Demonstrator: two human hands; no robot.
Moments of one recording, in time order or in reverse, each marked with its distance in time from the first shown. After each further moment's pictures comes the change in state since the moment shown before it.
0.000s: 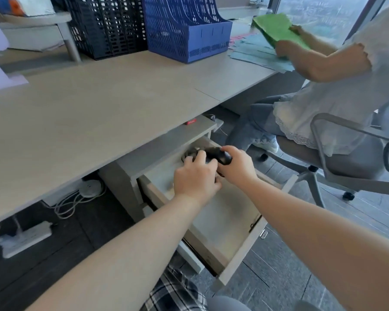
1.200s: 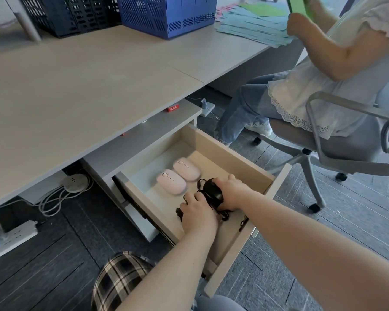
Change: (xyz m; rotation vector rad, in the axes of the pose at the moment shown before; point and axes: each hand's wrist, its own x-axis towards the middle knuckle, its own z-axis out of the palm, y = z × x) left_hand -0.032 0.033 0.128 -0.158 -0.391 -0.436; right_hand -0.003 0.090 0.039 -0.650 -0.606 -0.001
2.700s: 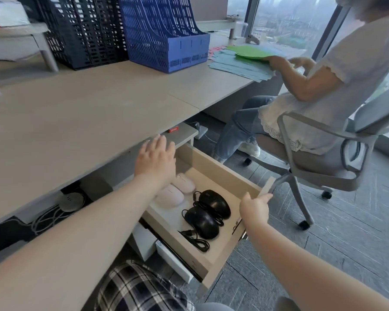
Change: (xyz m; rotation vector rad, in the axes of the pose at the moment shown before) left_hand 0.039 -0.029 -0.176 0.421 0.398 0.421; right_hand -0.077 -0.002 -0.004 1.246 0.588 0.686
